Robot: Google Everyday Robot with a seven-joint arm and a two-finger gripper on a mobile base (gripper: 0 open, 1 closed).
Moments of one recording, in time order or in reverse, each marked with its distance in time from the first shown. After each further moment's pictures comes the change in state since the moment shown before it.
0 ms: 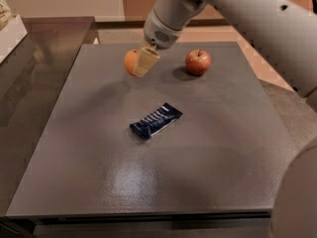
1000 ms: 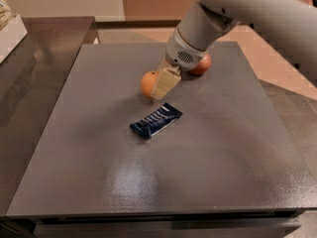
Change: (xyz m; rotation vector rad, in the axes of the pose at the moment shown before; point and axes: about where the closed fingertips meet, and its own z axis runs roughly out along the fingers) arm 0.058 0.056 -0.020 -0.067 0.023 0.067
